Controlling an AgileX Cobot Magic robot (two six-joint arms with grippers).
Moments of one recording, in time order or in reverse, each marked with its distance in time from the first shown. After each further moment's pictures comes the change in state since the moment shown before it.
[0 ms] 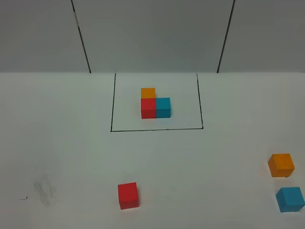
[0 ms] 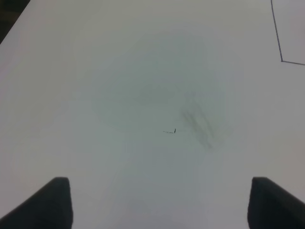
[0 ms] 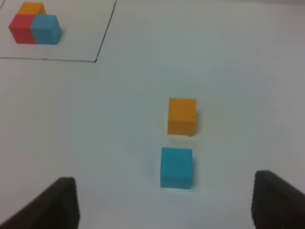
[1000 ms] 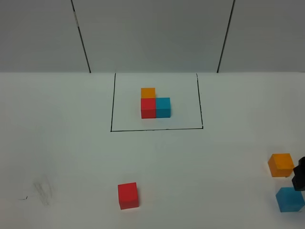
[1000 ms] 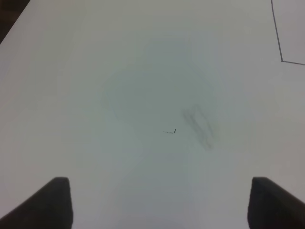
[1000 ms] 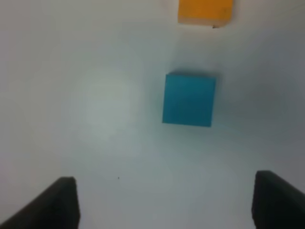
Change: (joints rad) left arm 0.000 0.000 0.000 0.000 0.000 -0.001; right arm 0.000 0.949 -0.279 0.014 0.071 -0.046
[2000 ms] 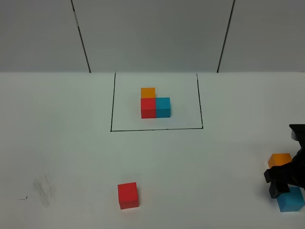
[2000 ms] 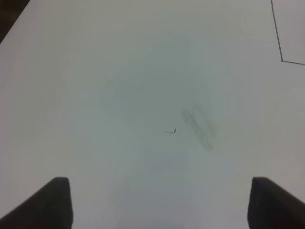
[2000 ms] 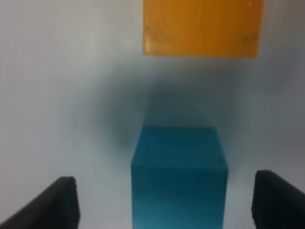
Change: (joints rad) left arm 0.000 0.000 0.000 0.000 0.000 0.000; right arm 0.000 0.478 0.000 -0.008 -0.276 0.037
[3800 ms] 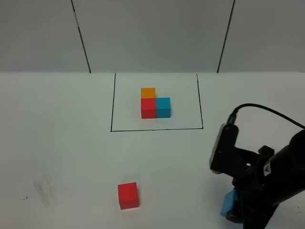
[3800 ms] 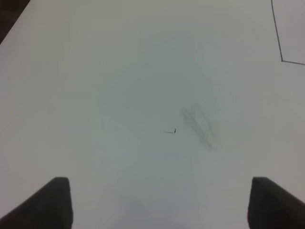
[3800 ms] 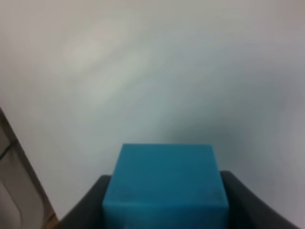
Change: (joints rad) left arm 0.000 0.000 0.000 0.000 0.001 0.003; right arm 0.553 -0.313 0.011 0.048 0.097 -0.613
